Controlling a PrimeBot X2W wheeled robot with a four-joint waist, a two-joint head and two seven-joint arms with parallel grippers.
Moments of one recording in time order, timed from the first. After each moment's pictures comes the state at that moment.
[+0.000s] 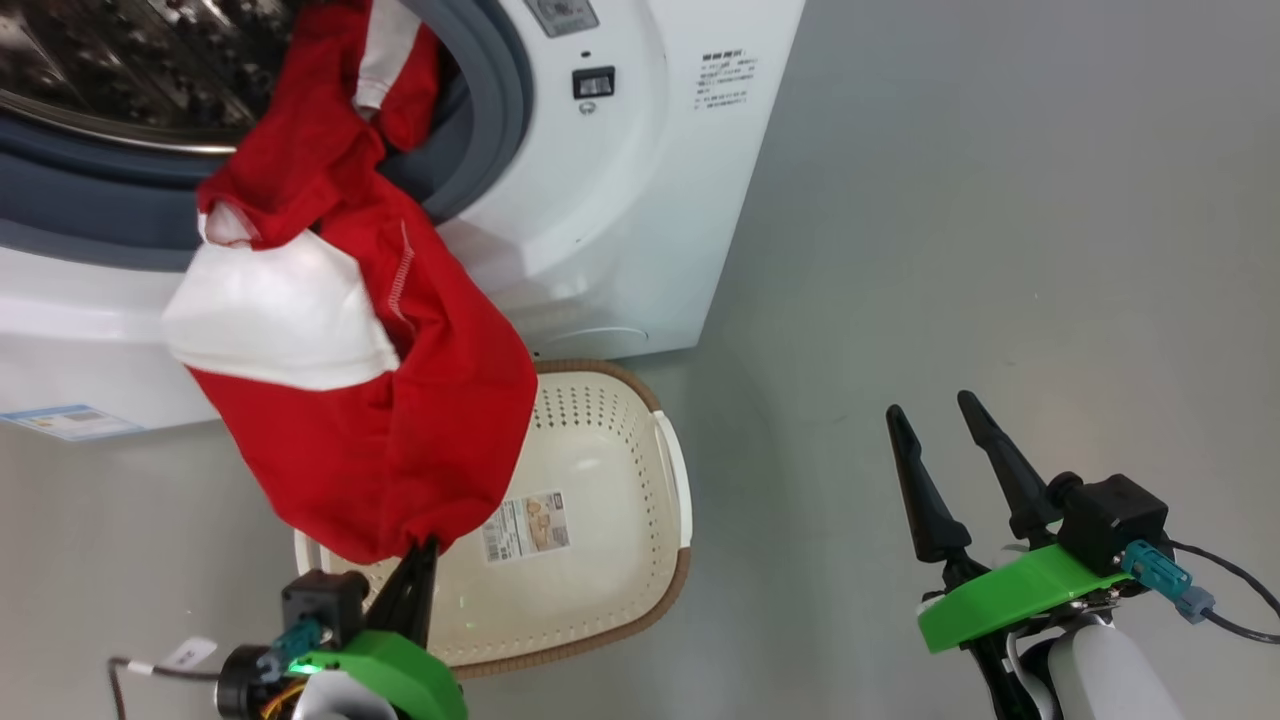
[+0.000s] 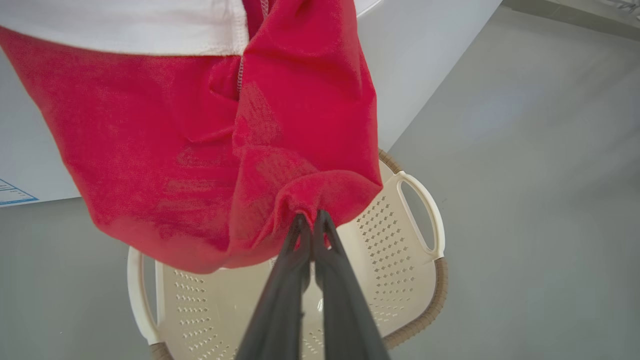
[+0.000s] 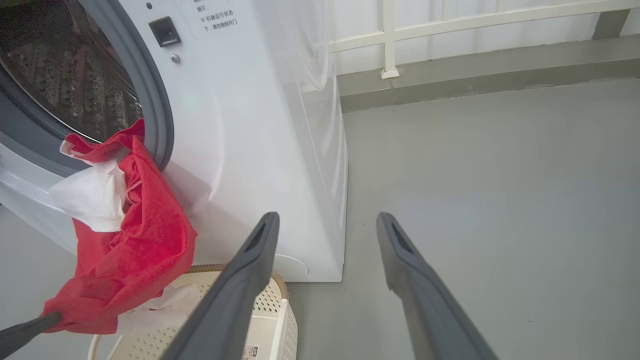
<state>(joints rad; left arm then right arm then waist) -0.30 0.04 -0.25 0.67 -0.28 -0.11 -0.25 -0.21 -0.06 0.06 0.21 0.24 0.13 -0.25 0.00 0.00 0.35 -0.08</state>
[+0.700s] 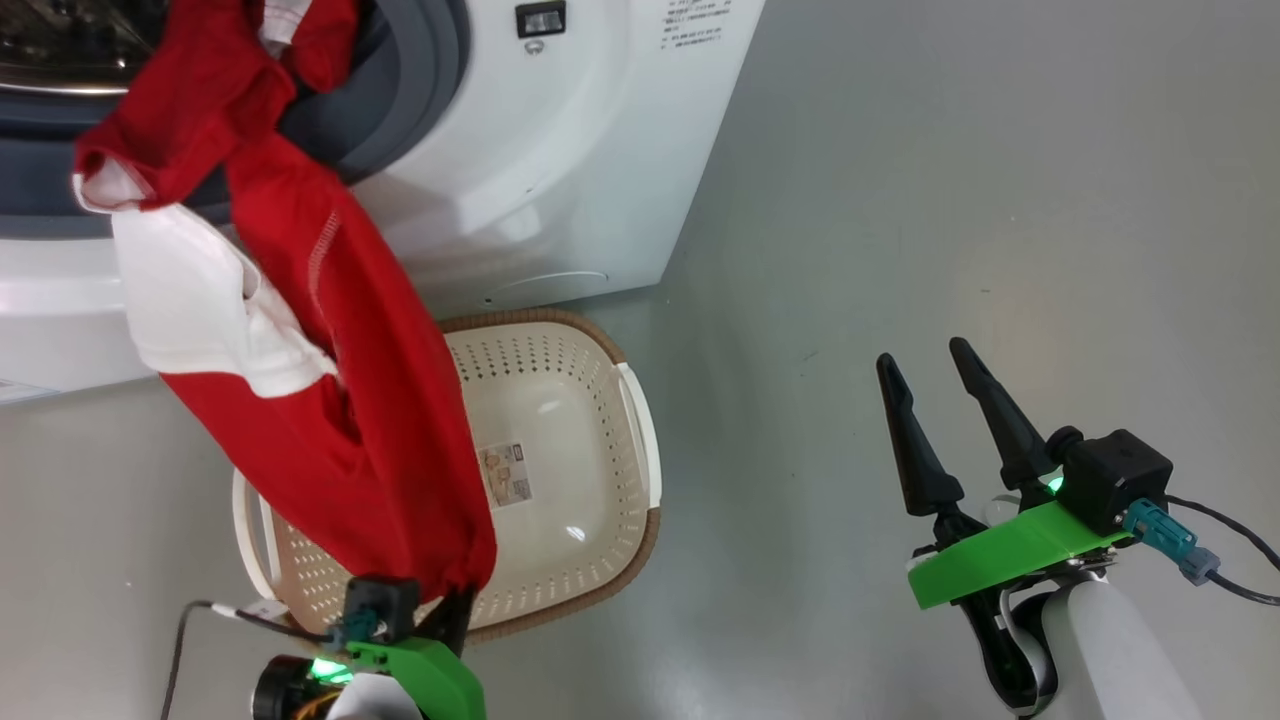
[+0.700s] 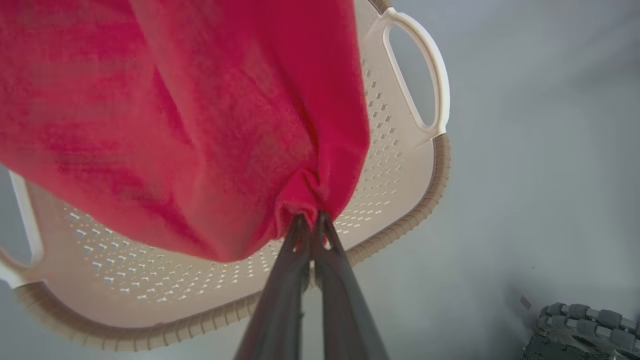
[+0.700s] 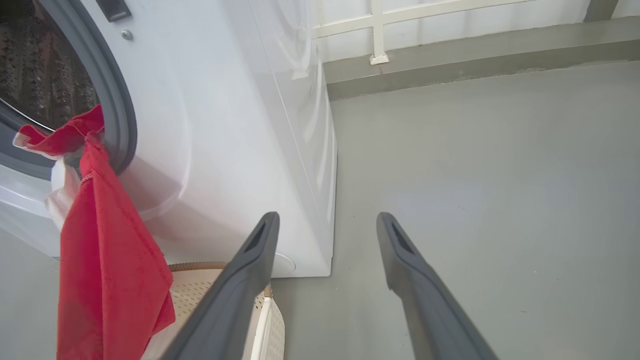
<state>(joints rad) -0.48 0.03 -0.54 1.06 -0.44 -0.13 -0.25 -0.27 -0.06 0.08 0.20 0.26 0.13 -0.25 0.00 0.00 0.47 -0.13</state>
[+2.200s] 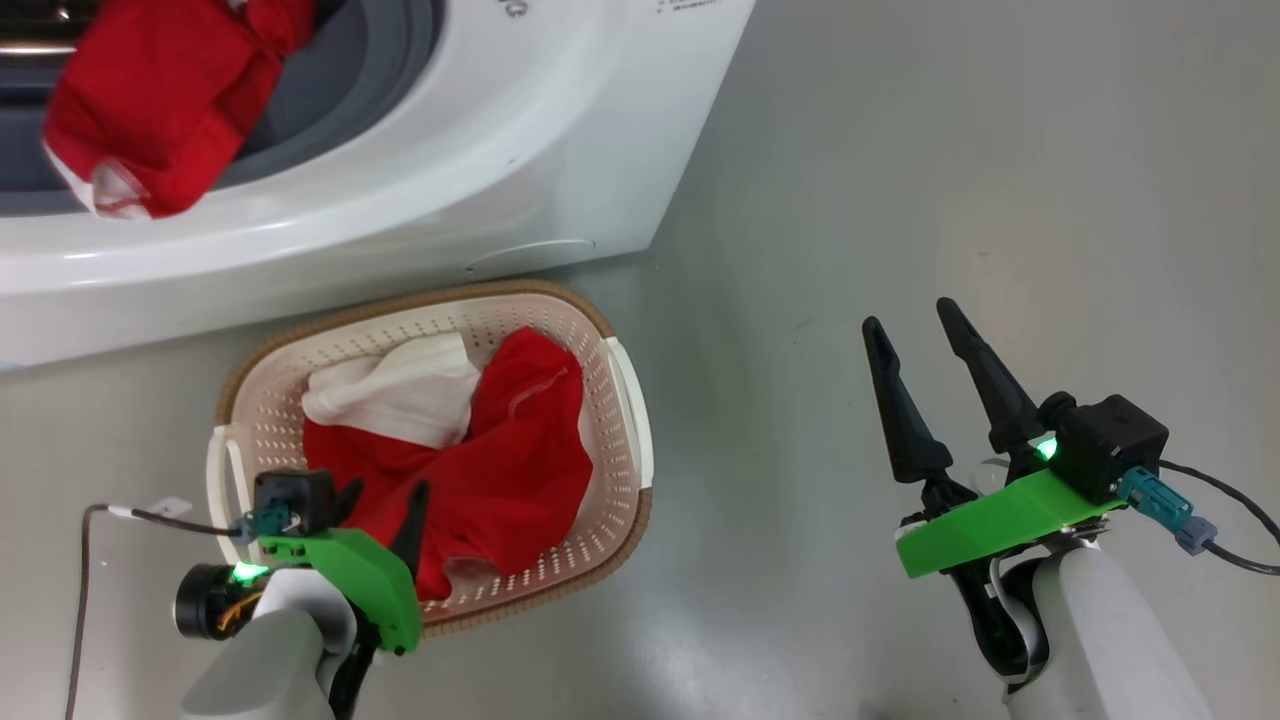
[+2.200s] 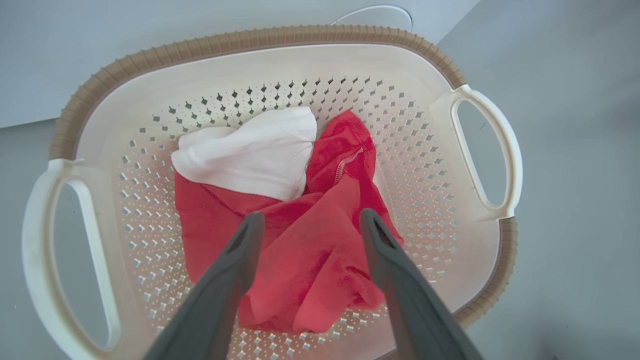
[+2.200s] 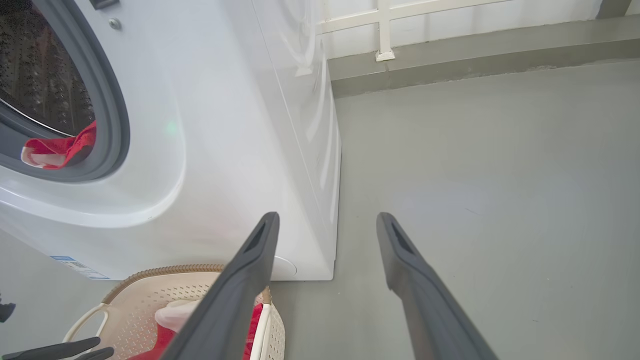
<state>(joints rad) -0.69 0.11 -0.68 1.17 -0.68 -0.13 -0.25 -0.33 -0.06 0.11 0.19 0.27 0.13 -0.25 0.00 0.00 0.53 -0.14</state>
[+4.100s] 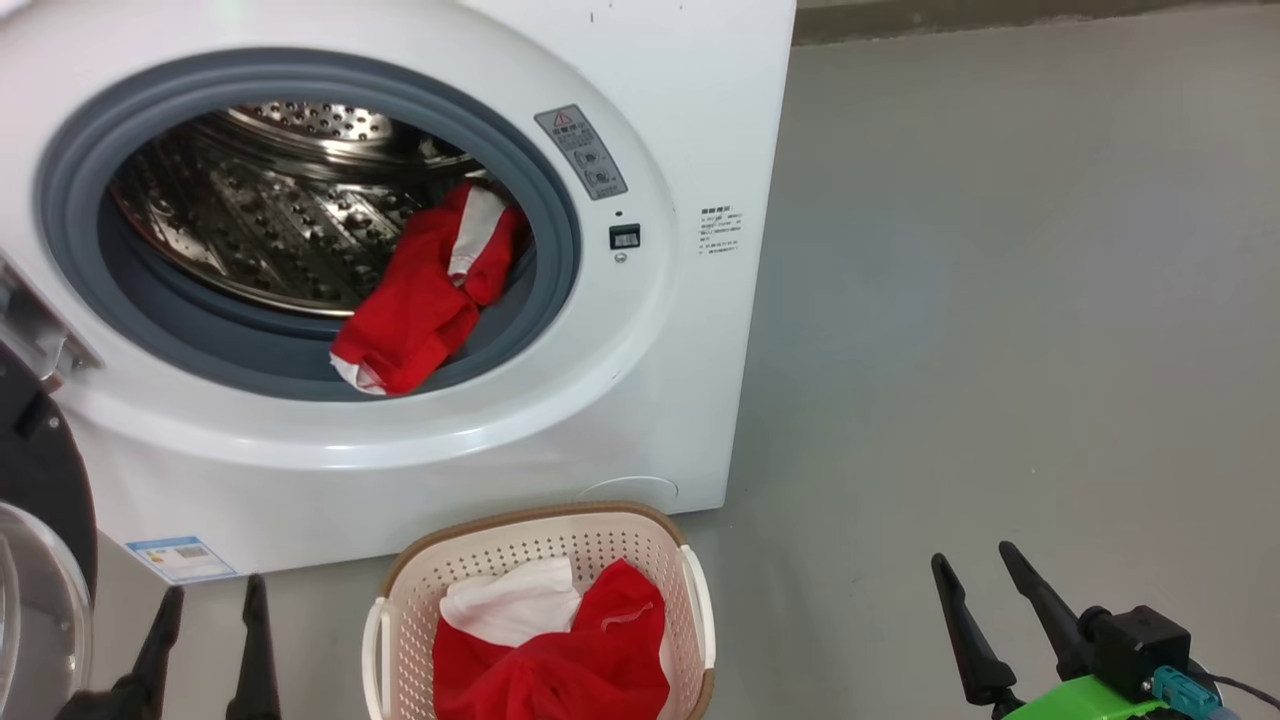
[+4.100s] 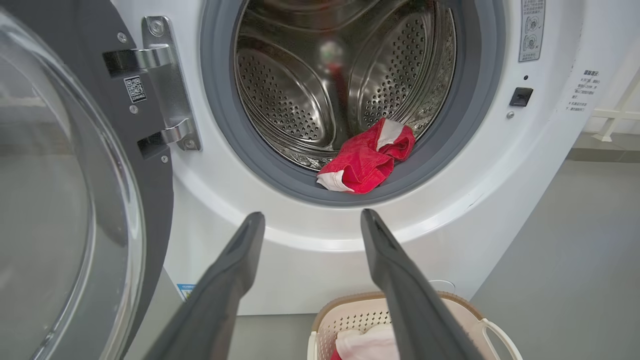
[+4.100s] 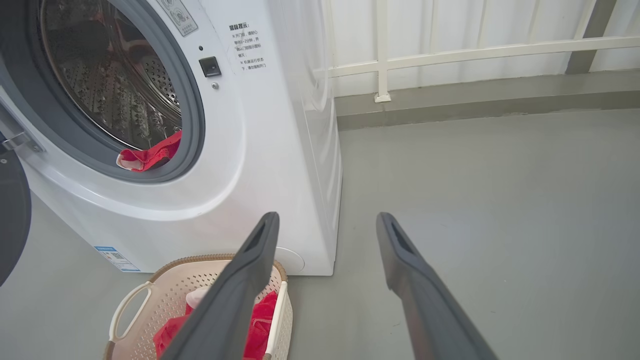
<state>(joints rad) -0.02 0.07 0.10 0.27 -0.17 -0.12 -0.25 -0.01 -0.12 0.05 0.24 0.26 0.13 -0.25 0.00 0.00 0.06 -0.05</state>
